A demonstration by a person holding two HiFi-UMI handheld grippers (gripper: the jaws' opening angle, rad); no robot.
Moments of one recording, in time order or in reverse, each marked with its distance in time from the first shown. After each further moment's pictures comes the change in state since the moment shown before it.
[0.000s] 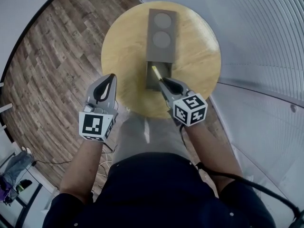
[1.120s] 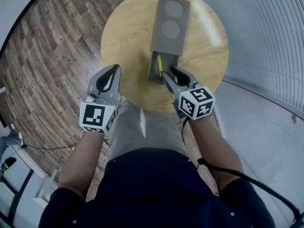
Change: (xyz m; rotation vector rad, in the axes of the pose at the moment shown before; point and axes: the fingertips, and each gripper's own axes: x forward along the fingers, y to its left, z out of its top) left arm 0.015 -0.001 -0.048 -0.107 0.033 0.018; right arm 0.018 -0.023 -0.013 -0.003 0.051 0.006
